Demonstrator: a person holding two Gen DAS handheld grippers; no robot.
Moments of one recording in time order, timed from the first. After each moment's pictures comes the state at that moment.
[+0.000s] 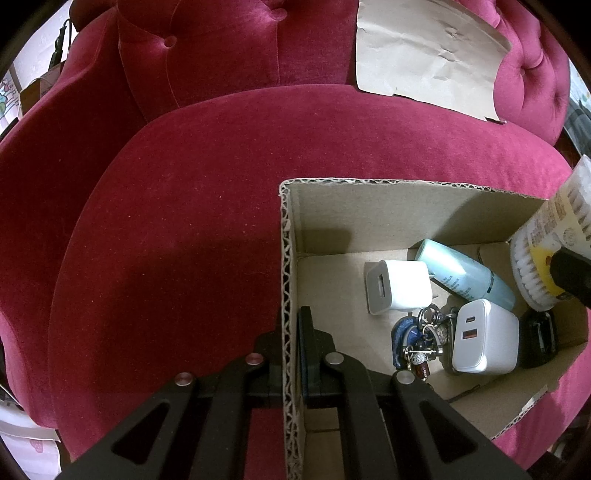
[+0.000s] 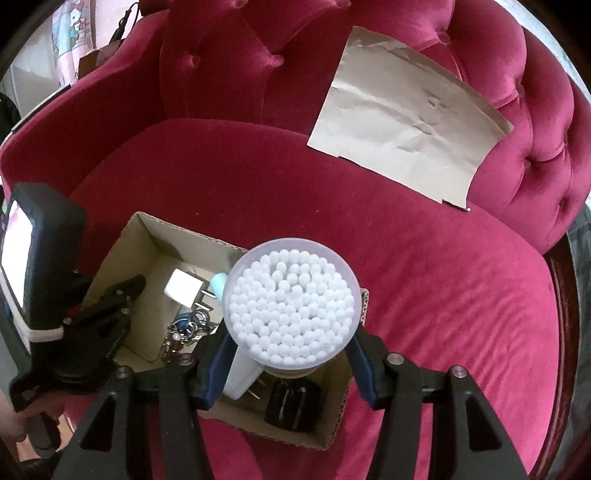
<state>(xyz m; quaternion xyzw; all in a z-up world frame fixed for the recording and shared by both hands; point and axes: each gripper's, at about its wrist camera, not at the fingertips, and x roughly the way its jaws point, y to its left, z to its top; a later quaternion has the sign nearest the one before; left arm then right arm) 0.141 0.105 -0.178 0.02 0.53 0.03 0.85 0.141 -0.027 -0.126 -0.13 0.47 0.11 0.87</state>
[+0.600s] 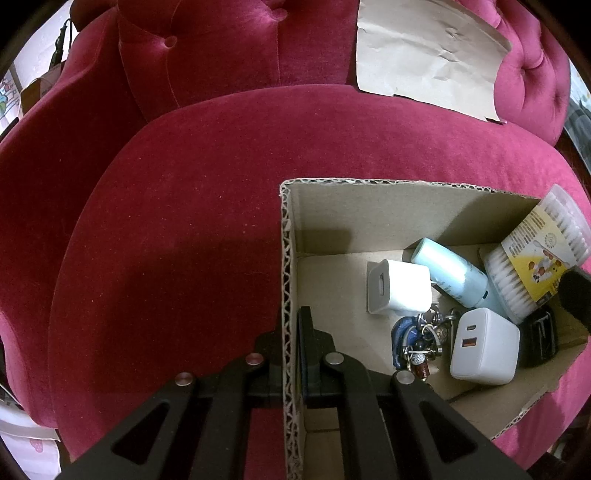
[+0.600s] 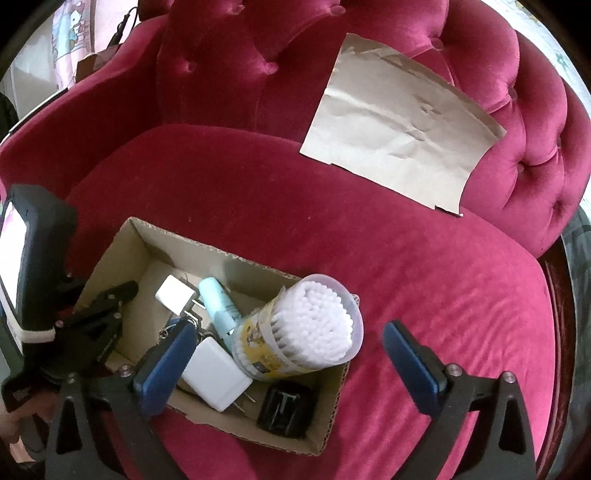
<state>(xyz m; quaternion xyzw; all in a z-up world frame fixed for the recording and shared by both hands) 0.140 0.105 -0.178 0.02 0.53 0.03 0.85 0.141 -0.034 -0.125 -0.13 0.45 0.10 0.88</state>
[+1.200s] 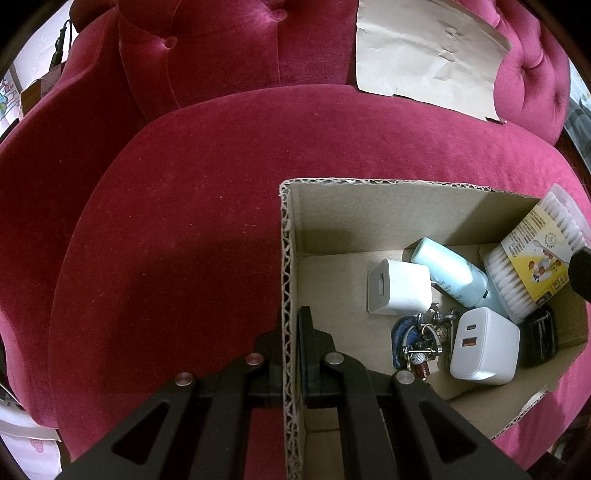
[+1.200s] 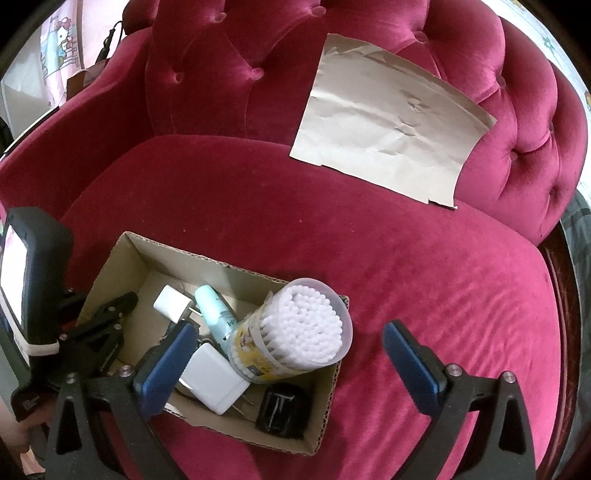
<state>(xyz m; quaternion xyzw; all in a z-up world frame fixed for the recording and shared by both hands) 0.140 0.105 -0.178 0.02 0.53 0.03 0.85 0.144 -0.047 -0.121 -0.10 0.45 0.10 0.88</state>
